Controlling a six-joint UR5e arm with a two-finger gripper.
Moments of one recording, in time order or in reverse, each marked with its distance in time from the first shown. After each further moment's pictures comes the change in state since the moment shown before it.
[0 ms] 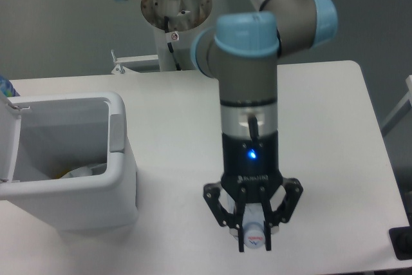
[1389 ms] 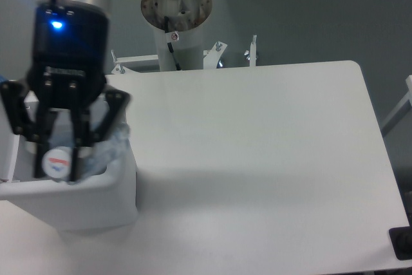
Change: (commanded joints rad) arm -0.276 0.186 -0.090 0.046 0.000 -0.183
